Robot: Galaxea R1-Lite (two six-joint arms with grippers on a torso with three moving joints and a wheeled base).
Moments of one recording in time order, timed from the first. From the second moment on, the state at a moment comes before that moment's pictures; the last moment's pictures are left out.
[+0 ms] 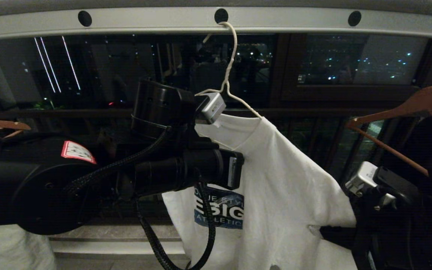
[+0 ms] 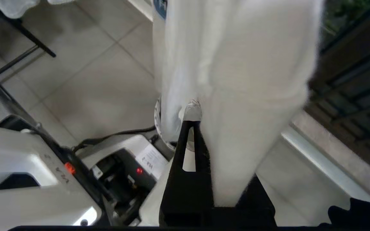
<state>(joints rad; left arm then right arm) -0.81 1.68 -1.17 -0.21 -0.04 -0.24 0.61 1.26 -0.66 -0.04 0.11 -0.08</state>
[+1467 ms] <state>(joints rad) -0.62 1.31 -0.96 0.03 -0.02 -0.25 0.58 1.27 -0.50 -0.04 0.03 -0.08</state>
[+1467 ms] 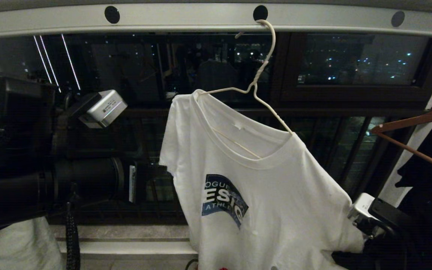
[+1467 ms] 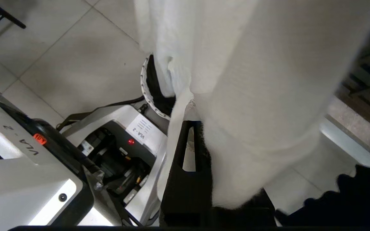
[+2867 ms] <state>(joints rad) -0.62 1.31 -0.97 0.06 -0.02 -0.24 0.58 1.09 -0.57 -0.05 -0.01 -0.09</state>
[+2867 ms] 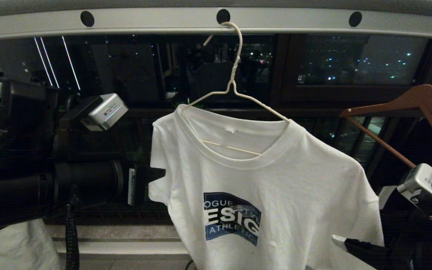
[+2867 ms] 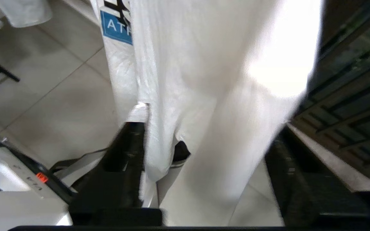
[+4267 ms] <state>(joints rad) -0.55 0.85 -0.89 0.51 0.01 -0.20 0.49 0.67 -0.67 -0.02 -0.31 0.04</state>
